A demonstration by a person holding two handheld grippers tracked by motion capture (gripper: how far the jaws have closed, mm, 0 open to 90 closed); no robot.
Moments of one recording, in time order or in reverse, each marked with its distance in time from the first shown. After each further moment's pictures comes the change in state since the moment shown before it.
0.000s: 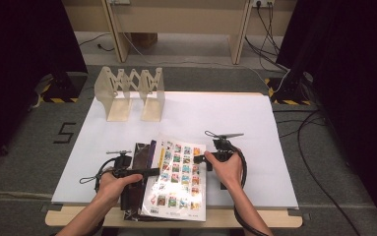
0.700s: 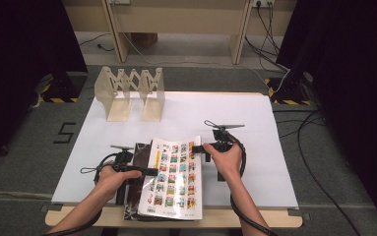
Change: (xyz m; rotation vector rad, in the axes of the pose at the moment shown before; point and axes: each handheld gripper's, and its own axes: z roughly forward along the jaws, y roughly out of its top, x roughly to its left) left arm 0.010 0.015 0.003 0.137 0.051 0.001; right arm 0.023 0.020 -0.020 -0.062 0.104 -0.018
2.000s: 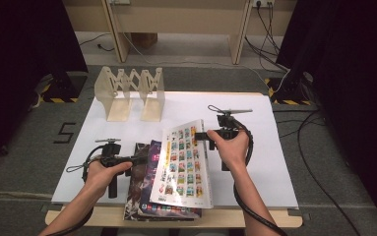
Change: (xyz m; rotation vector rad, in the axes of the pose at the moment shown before) left arm -0.011 0.014 -0.039 -0.208 0.095 0.103; right arm 0.038 0.028 -0.049 -0.083 0.005 -0.066
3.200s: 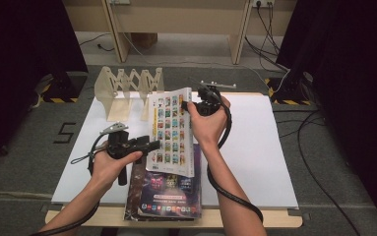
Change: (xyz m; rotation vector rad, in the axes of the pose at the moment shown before) left arm -0.064 0.037 0.000 -0.148 -0.035 0.245; right arm 0.074 0.052 0.018 -0.266 -0.186 -0.094
